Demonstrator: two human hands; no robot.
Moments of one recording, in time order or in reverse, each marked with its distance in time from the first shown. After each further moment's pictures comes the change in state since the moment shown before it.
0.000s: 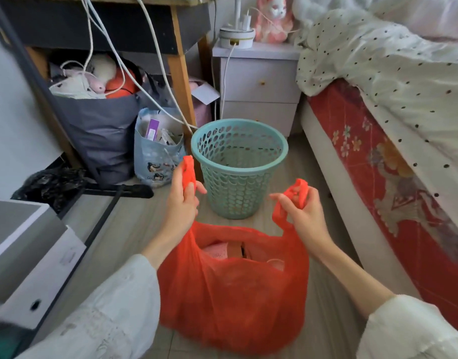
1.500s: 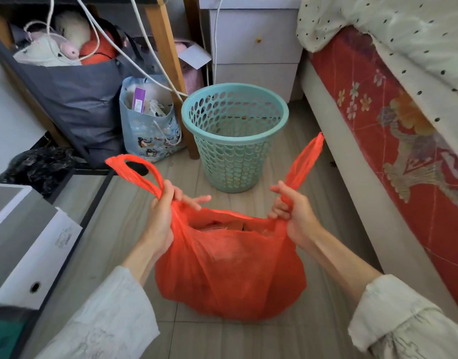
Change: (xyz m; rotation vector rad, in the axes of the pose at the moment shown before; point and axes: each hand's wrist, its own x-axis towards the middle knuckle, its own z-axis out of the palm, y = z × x) left_hand -0.034 -0.045 -0.009 -0.535 0.039 -0.399; right_hand -0.008 0.047 0.016 0.563 -0.085 0.555
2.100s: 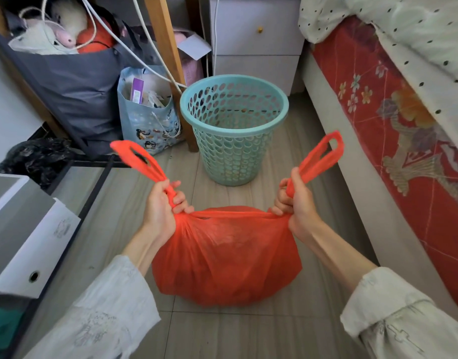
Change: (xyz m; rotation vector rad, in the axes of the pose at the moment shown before) left_hand 0.010 -0.006 -0.009 -0.126 0.122 -0.213; right_hand 0.002 -0.002 -0.005 0.030 0.089 -0.036
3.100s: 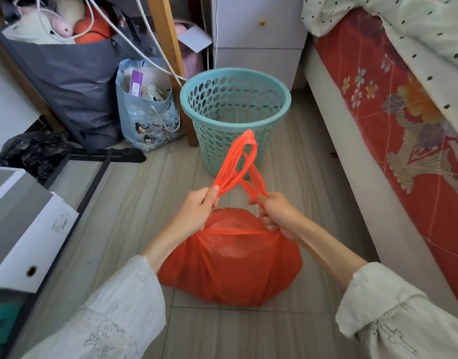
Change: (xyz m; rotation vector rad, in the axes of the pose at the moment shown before) left_hand -0.016 -0.027 0.024 0.980 -0.230 0.217; right_hand -0.010 0.018 0.014 -0.714 -0.115 0.193
